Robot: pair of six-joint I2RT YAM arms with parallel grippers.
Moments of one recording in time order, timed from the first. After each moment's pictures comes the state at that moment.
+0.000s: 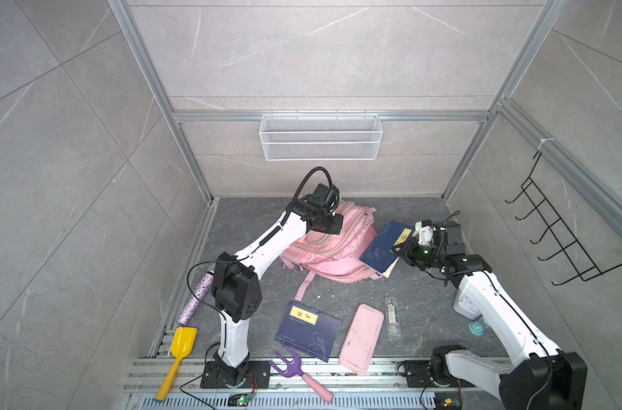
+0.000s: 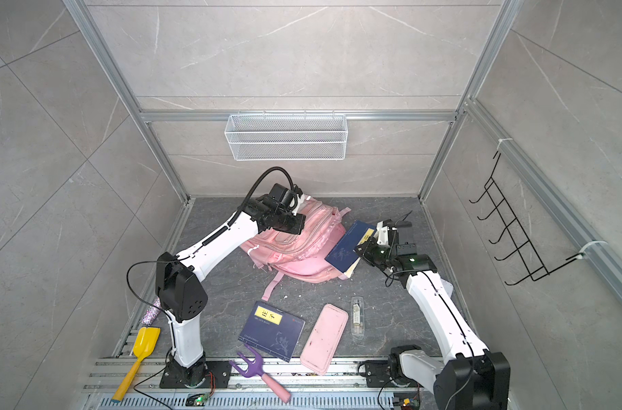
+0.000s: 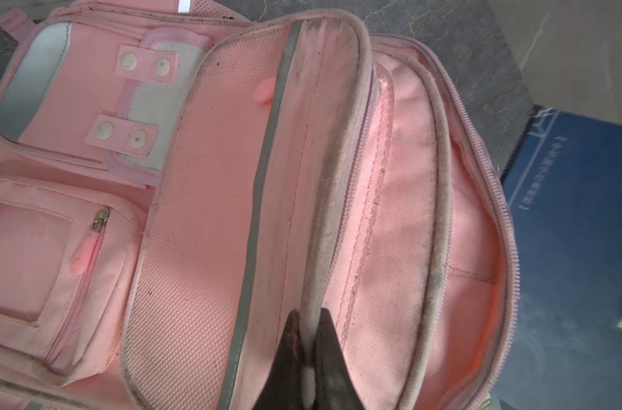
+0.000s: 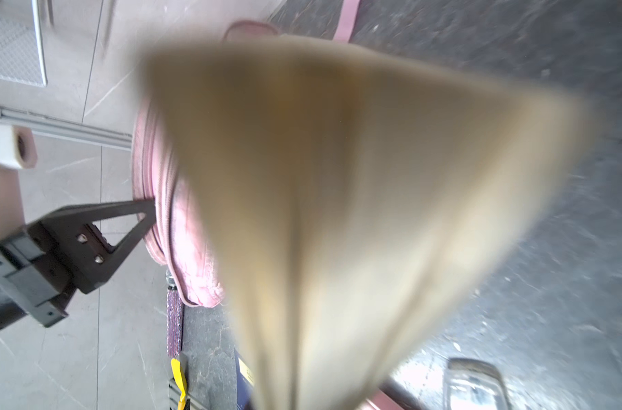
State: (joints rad) left arm -0.65 1.94 1.87 -0.81 0.12 -0.30; right arm 0.13 1.16 0.94 -0.52 -0.45 0.70
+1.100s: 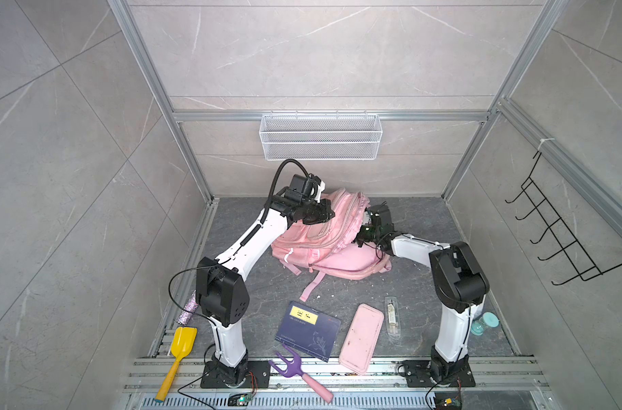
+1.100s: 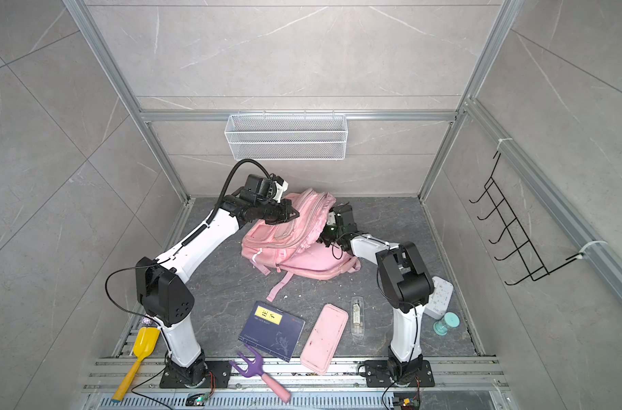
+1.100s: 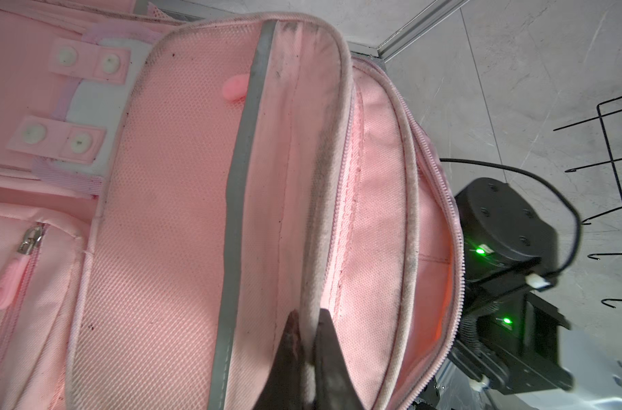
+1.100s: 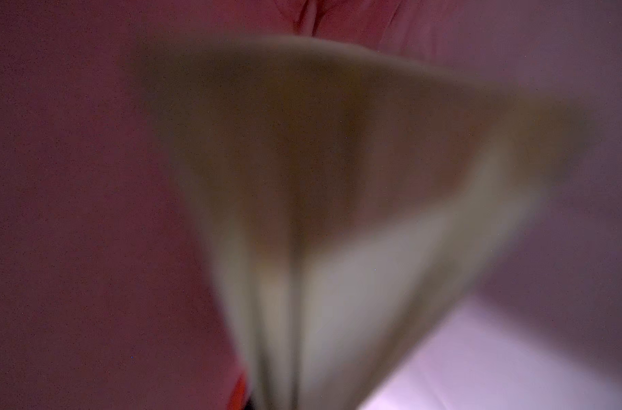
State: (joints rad) left arm -0.52 1.84 1.80 -0.67 0.41 -0.53; right arm 0.37 1.99 1.26 0.21 -0.66 1.09
